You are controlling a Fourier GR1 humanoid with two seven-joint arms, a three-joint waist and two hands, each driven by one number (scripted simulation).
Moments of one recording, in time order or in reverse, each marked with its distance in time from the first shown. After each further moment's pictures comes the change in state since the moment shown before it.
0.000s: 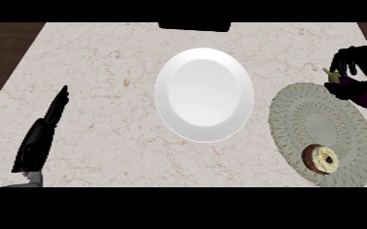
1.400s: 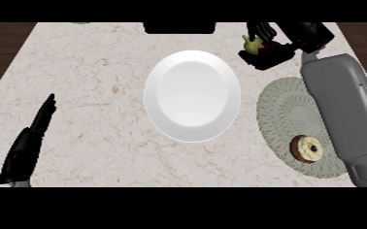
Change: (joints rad) left arm 0.054 0.004 0.063 0.000 -0.003 -0.011 -0.007; right arm -0.225 0.334 0.036 -0.382 -0.175 0.184 0.044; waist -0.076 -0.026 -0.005
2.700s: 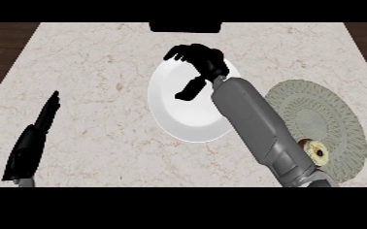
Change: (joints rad) left arm -0.015 -0.026 0.002 -0.019 -0.025 -0.016 0.010; right arm -0.106 0.328 0.234 0.469 -0.053 -0.277 0.200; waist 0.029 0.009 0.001
